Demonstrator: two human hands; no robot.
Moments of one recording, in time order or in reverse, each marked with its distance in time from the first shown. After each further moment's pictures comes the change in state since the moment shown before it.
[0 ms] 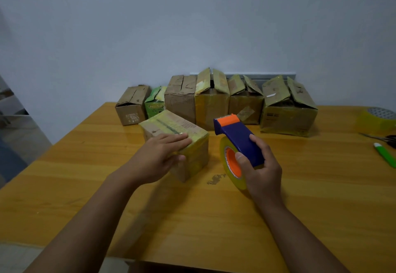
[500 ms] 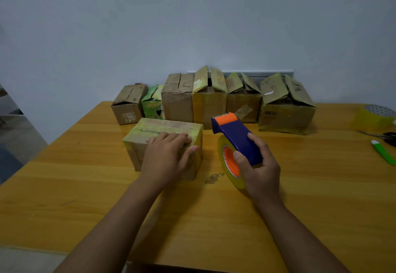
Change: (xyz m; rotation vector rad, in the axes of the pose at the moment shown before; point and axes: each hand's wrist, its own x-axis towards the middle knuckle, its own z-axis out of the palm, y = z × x) left_hand 0.010 0.044 0.020 0.043 0.279 -0.208; right_hand 0.001 0.001 0.000 0.015 -0.002 0.002
